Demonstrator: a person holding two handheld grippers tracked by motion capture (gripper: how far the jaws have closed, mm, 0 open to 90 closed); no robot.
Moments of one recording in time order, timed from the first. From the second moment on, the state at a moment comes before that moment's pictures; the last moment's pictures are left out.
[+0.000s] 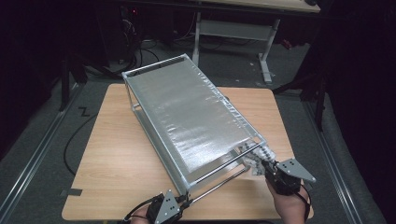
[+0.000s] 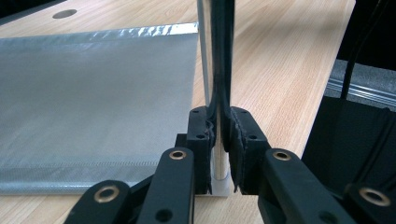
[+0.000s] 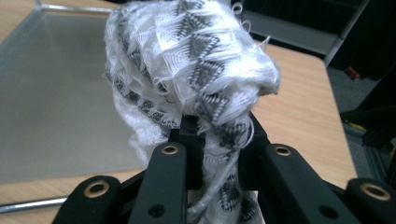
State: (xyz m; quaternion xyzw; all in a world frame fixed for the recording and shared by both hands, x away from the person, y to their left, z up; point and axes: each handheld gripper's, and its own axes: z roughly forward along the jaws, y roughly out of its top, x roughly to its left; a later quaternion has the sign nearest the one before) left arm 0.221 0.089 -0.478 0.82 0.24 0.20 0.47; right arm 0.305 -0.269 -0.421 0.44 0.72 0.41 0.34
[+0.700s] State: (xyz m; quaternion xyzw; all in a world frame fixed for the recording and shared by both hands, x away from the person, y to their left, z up) left arm 0.222 0.091 -0.478 0.83 0.23 0.20 0.47; right arm 0.324 -0.258 -0.486 0.46 0.79 0.31 0.27
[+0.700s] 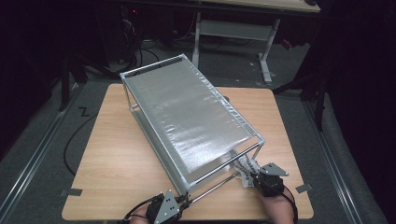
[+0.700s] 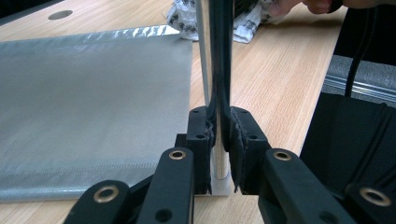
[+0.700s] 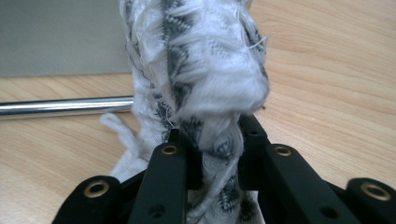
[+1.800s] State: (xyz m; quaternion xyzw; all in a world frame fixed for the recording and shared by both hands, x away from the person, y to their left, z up) left arm 0.211 0.151 -0.479 0.80 0.33 0.21 0.46; right arm 0.310 -0.282 -0.447 0.47 0.74 0.37 0.31
